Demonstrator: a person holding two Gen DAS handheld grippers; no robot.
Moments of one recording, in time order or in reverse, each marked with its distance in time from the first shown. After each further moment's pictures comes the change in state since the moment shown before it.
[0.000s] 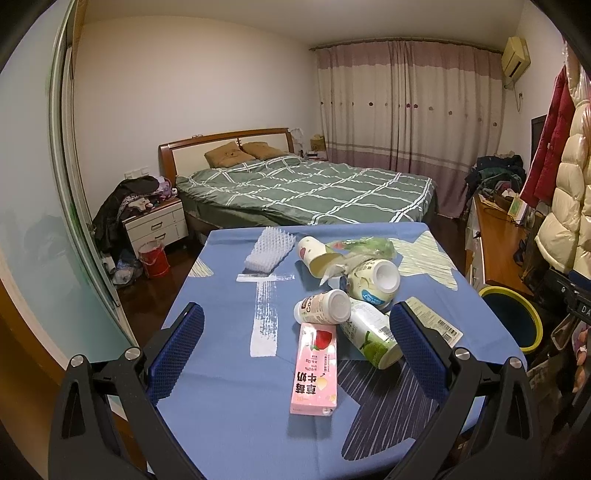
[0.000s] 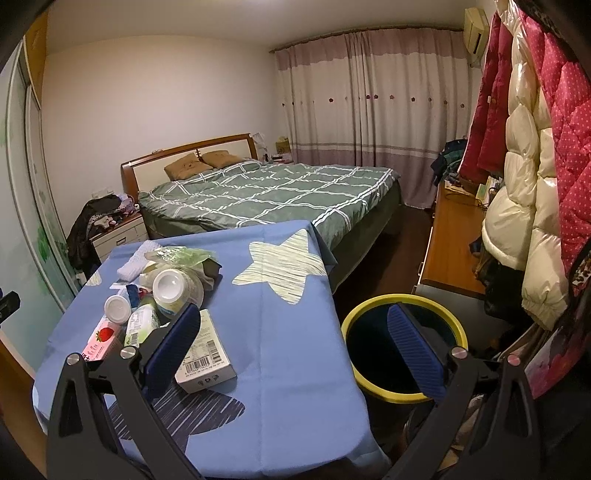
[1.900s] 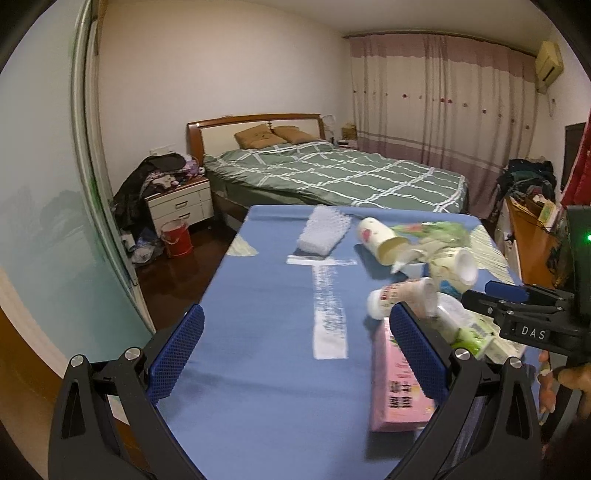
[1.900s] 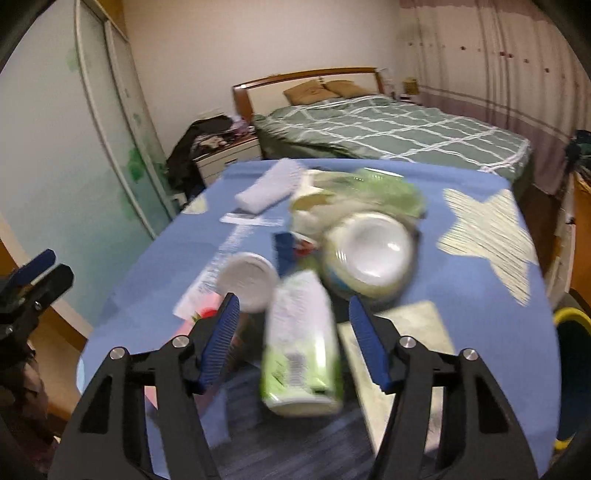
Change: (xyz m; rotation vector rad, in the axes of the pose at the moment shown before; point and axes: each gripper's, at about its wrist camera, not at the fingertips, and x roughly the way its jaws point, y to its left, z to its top) left arm 0.081 0.076 -0.021 -0.072 0.054 0.102; right arm 0.143 0.184 -0.025 -0.232 0.282 0.435
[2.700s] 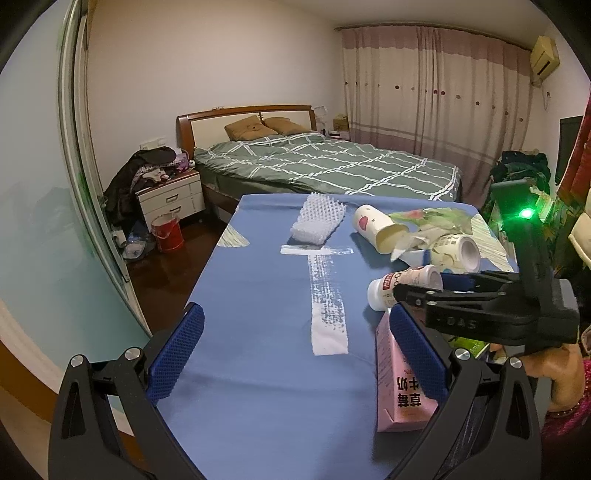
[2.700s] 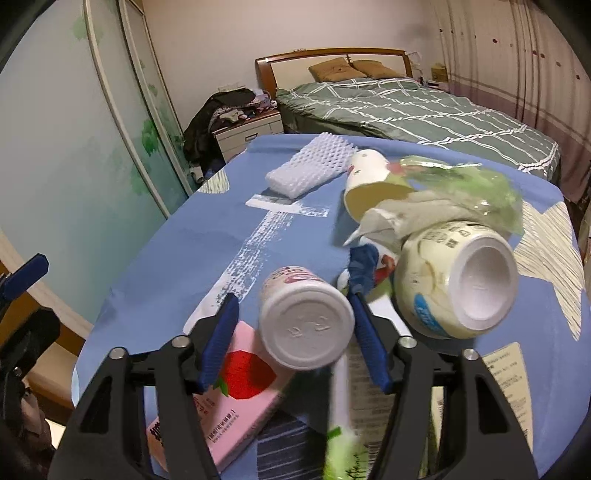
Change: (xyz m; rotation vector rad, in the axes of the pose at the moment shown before) left arm 0.021 -0.006 -0.008 0.030 0.028 -0.034; right arm 0.073 0.032 0.014 -0.060 0.103 0.050
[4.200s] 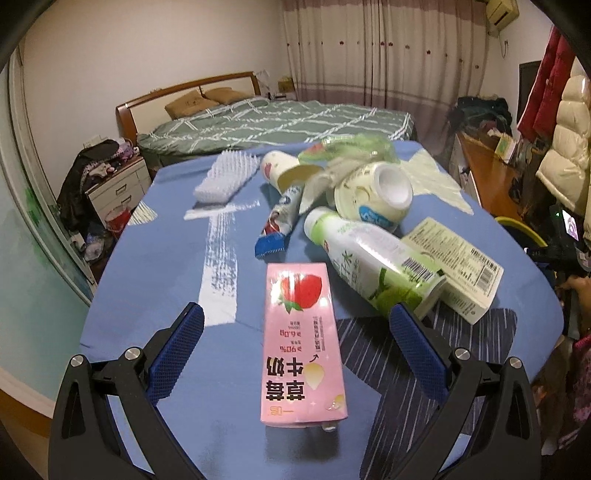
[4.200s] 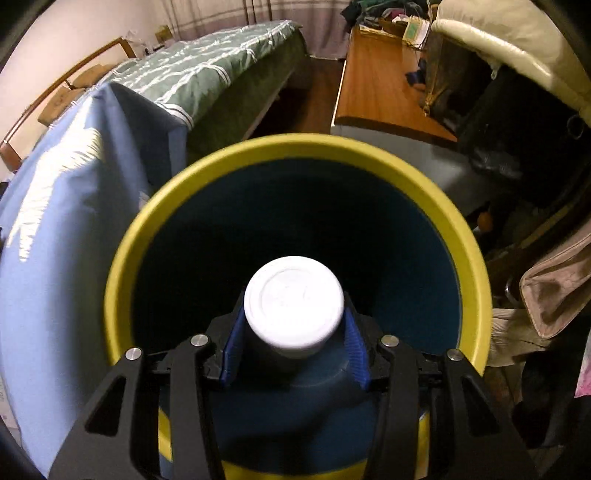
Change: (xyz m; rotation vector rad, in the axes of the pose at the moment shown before) left arm 0.036 -0.096 -0.027 0.157 0.161 -0.144; right arm -0.120 -0.378 -0.181 0.723 0.142 -0.642
